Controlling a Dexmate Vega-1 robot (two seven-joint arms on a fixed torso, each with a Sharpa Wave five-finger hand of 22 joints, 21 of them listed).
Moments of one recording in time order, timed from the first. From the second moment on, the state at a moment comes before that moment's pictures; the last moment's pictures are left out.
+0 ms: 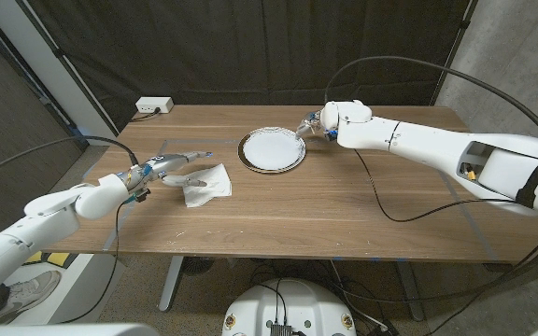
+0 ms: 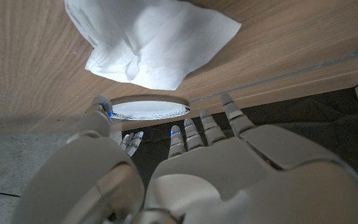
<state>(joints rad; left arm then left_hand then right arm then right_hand) 0.99 0.99 0.28 -1.39 0.49 -0.58 0.05 0.45 -0.13 0.53 -0.14 0.22 0.03 -0.13 0.19 0.20 0.08 -0.07 0.19 0.20 0.09 -0.03 0.18 0.19 0.10 0.11 0.33 0.19 0.01 -0.52 -1.33 -1.44 -0.30 -0.69 0.45 0.43 0.17 0.48 -0.12 0.21 0.09 -0.05 0.19 0.19 0.05 0.01 0.18 0.18 0.01 0.01 0.18 0.18 0.07 -0.01 0.22 0.20</state>
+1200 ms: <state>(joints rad) 0.91 0.99 0.41 -1.38 0.57 -0.51 -0.01 0.47 -0.05 0.55 -0.11 0.23 0.00 -0.13 0.19 0.20 0.05 -0.05 0.19 0.20 0.06 -0.02 0.19 0.20 0.09 0.10 0.33 0.20 0.06 -0.38 -1.38 -1.21 -0.38 -0.45 0.59 0.49 0.18 0.51 -0.12 0.21 0.11 -0.07 0.19 0.19 0.08 -0.05 0.21 0.18 0.00 0.01 0.18 0.18 0.06 -0.02 0.22 0.20</state>
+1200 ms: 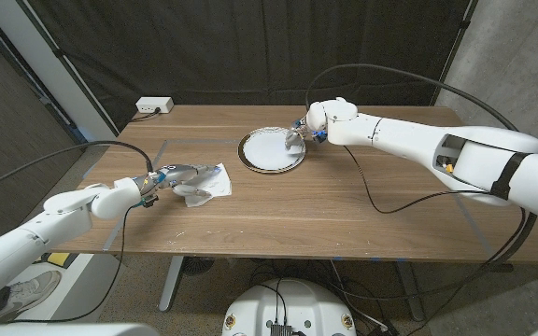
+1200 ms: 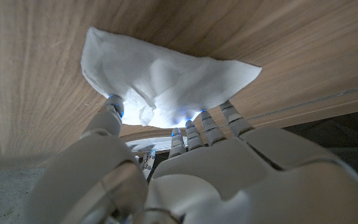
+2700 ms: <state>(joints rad) 0.86 1.02 0.49 -1.44 0.79 -0.43 0.10 0.65 -0.04 0.52 -0.15 0.21 0.35 -0.14 0.31 0.19 0.44 -0.17 0.28 0.19 0.41 -0.04 0.27 0.19 0.29 0.01 0.40 0.20 0.08 -0.27 -1.41 -1.02 -0.41 -0.44 0.66 0.52 0.17 0.48 -0.11 0.19 0.06 -0.11 0.19 0.19 -0.01 -0.07 0.19 0.18 -0.05 -0.02 0.19 0.18 0.03 -0.03 0.22 0.20</state>
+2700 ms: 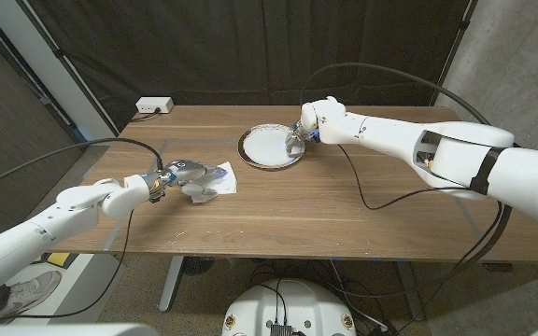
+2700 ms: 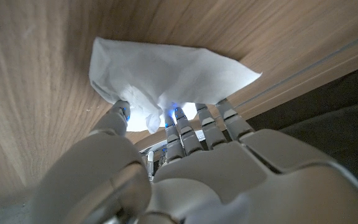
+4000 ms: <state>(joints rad) 0.79 0.90 0.56 -1.24 1.09 -0.34 1.01 1.15 0.13 0.54 -0.17 0.17 0.96 -0.08 0.53 0.20 0.99 -0.17 0.45 0.28 0.92 -0.13 0.48 0.43 0.40 -0.04 0.59 0.24 0.08 -0.26 -1.40 -0.97 -0.41 -0.40 0.67 0.54 0.18 0.46 -0.11 0.19 0.02 -0.14 0.20 0.19 -0.04 -0.13 0.19 0.19 -0.06 -0.04 0.19 0.18 0.03 -0.03 0.23 0.20</state>
